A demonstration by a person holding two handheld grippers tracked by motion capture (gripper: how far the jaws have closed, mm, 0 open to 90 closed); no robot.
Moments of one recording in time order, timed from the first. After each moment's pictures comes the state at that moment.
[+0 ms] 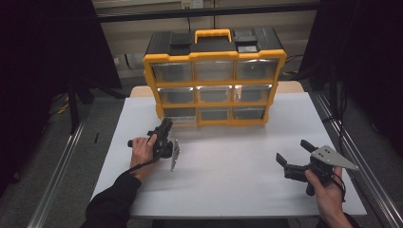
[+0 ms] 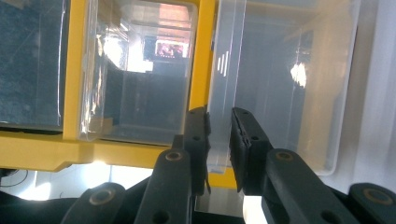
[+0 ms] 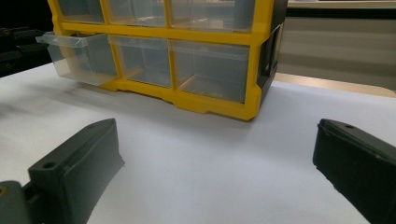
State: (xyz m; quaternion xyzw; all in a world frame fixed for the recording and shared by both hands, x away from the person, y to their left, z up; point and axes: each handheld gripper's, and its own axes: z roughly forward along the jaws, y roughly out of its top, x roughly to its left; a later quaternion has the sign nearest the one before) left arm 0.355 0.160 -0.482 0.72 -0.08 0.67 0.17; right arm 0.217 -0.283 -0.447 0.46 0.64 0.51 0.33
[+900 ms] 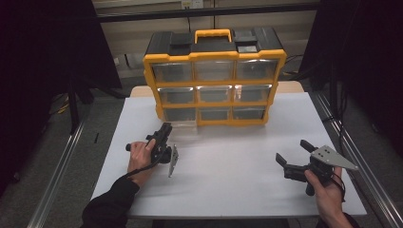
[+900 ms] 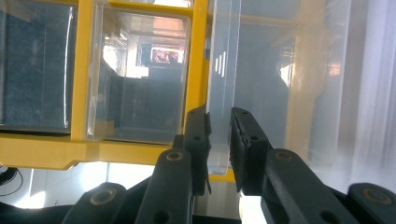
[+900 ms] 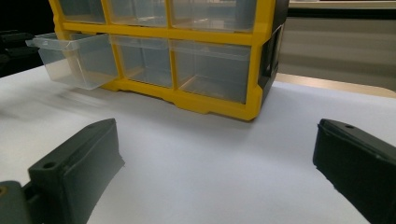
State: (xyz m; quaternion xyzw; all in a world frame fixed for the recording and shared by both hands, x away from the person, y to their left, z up) left arm 0.337 0.164 -0.477 0.73 -0.10 0.66 0.15; right arm 0.217 -0.282 -0.447 0.46 0.64 0.51 0.33
